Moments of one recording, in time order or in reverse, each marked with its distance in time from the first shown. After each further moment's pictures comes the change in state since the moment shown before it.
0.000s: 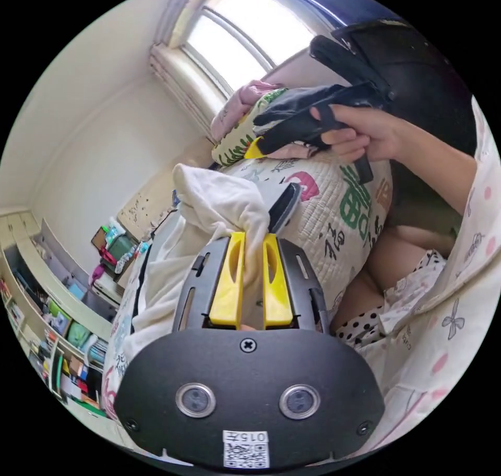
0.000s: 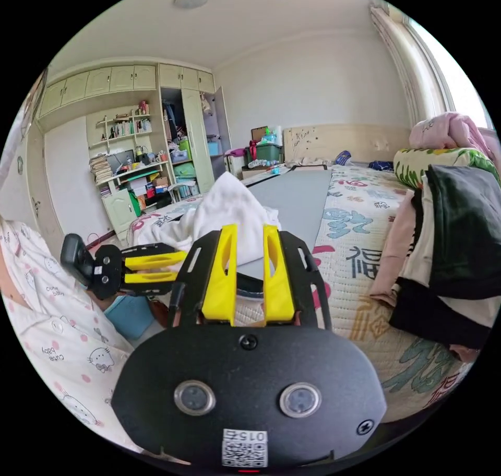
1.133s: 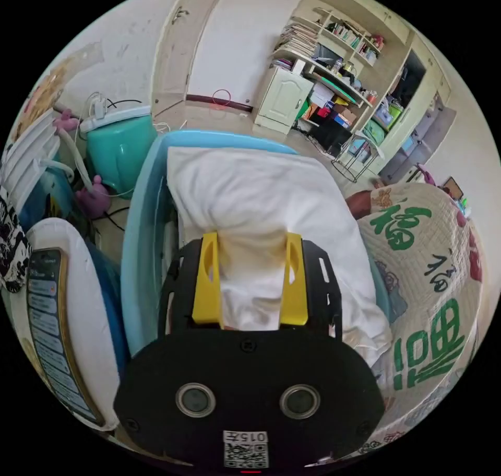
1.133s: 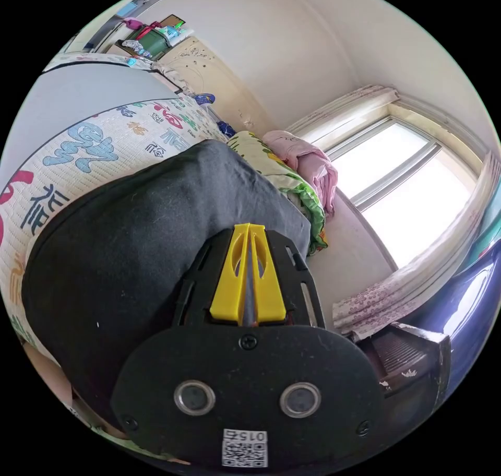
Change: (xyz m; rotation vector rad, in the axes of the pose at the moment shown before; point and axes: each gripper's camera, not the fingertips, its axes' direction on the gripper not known) left arm -0.257 0.892 -0.345 -0.425 -1.188 -1.854; right arm 0.126 -0.059 0.027 -0.588 1.303 -0.868
